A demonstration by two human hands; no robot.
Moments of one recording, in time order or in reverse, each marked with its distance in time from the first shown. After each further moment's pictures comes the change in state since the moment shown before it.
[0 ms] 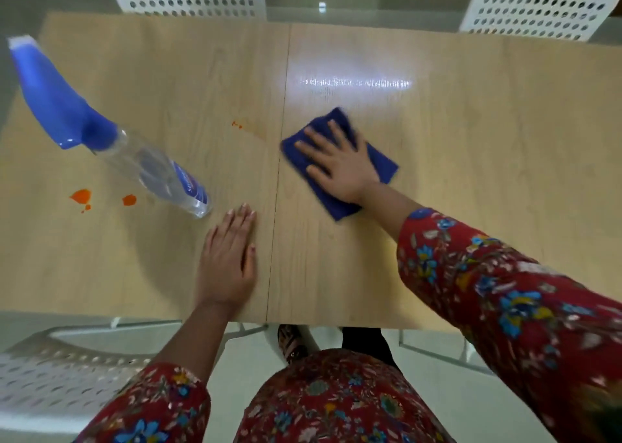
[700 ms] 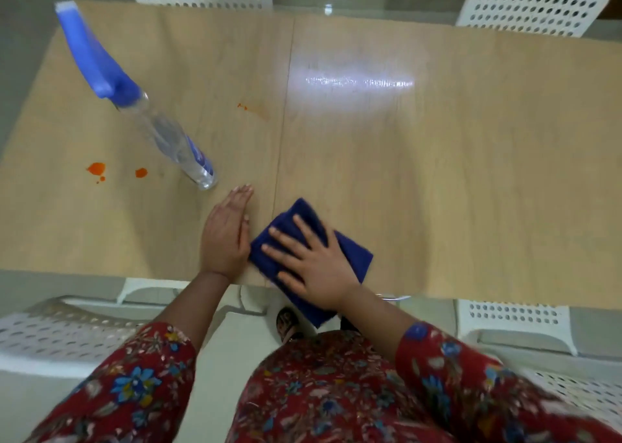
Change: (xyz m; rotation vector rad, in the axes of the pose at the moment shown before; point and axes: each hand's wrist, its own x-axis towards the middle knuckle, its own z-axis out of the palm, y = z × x) left_hand -0.010 0.001 -0.006 -0.175 0.166 0.085; right_hand -0.172 -0.120 0.050 0.090 0.002 -0.242
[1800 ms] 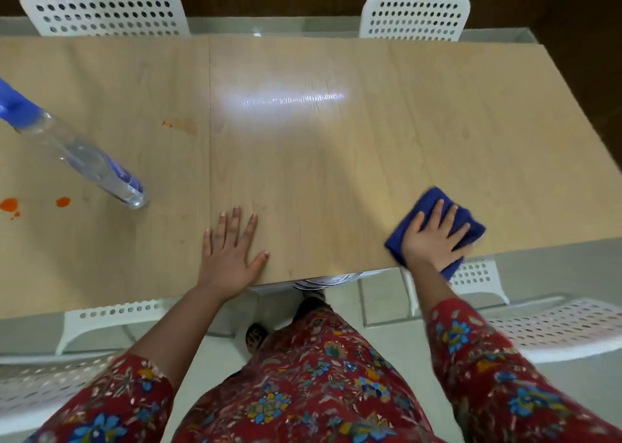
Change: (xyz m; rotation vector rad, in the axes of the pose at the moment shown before) left_hand -0.020 0.076 0.039 0.333 -0.593 -0.017; right_hand -0.164 0.159 -0.025 0.227 0.287 1.628
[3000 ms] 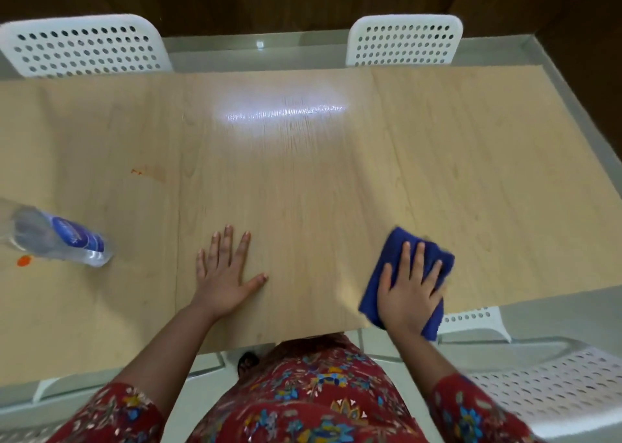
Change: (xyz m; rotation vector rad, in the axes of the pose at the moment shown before) left_hand 0.068 0.046 -0.033 -0.094 -0.164 -0.055; right_hand 0.004 0.010 0.007 -0.077 0.087 -0.297
